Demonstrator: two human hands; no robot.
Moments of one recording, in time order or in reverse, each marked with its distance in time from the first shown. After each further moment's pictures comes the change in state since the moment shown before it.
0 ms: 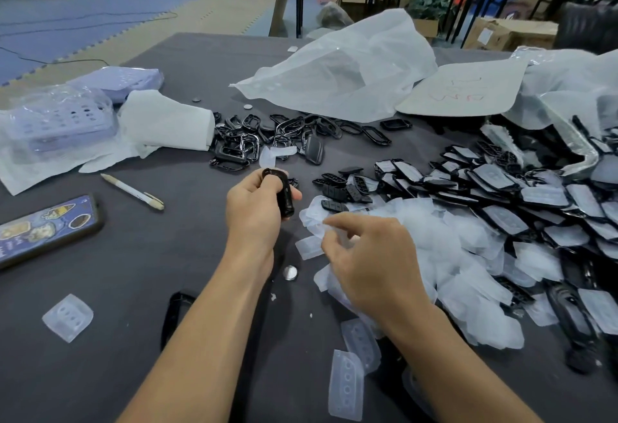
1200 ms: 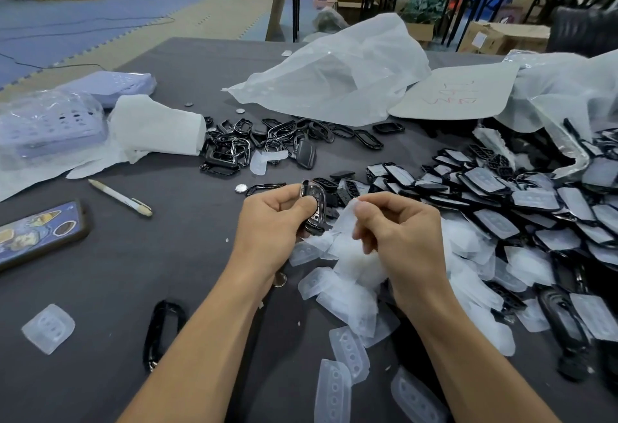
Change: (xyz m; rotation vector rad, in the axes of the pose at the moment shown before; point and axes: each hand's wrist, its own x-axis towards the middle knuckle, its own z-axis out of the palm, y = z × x) left_hand -0.014 -0.014 0.009 0.127 -0.324 0.090; right_hand 0.024 0.024 -0.026 0.801 0.040 0.258
